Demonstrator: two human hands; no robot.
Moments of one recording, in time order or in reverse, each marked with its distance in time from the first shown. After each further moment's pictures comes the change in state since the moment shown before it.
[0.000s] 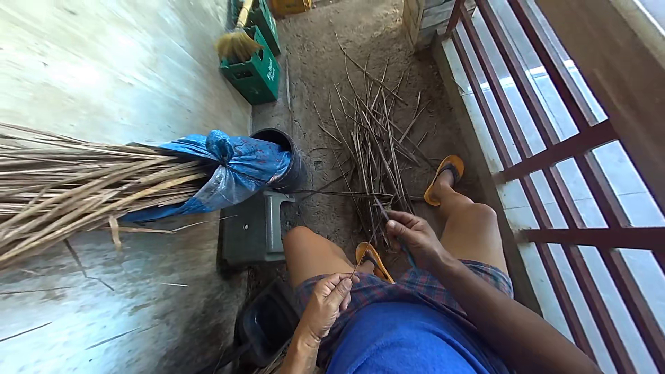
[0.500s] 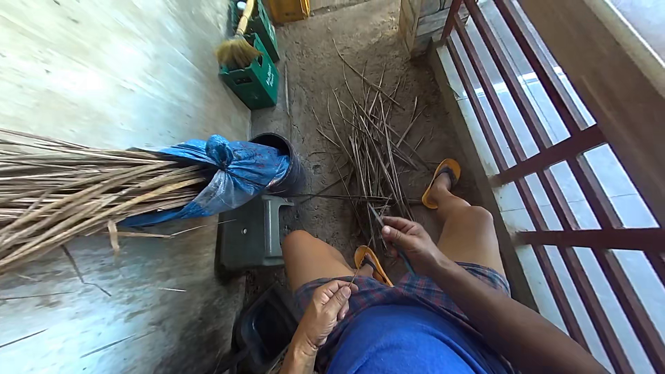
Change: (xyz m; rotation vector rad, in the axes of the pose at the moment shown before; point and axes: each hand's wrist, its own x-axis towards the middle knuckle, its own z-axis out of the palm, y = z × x) left_hand -0.004 -0.003 -0.003 0.008 -0.040 0.002; right_hand -0.001 -0.008 0.003 0.002 0.012 0.033
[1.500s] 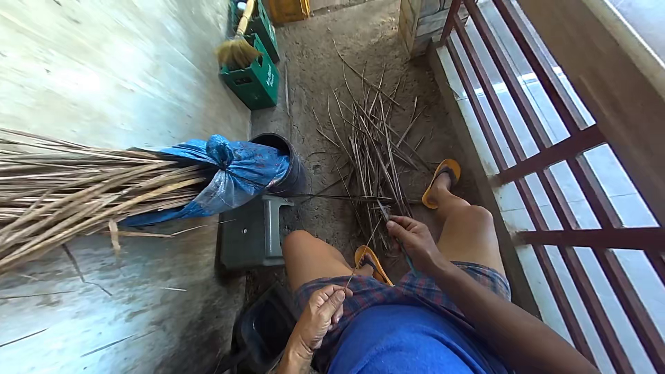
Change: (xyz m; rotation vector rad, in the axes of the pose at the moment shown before) left_hand -0.007 -0.010 -0.013 -0.014 0.016 -0.091; right_hand 0.006 0.017 -0.007 -0.122 0.233 0.019
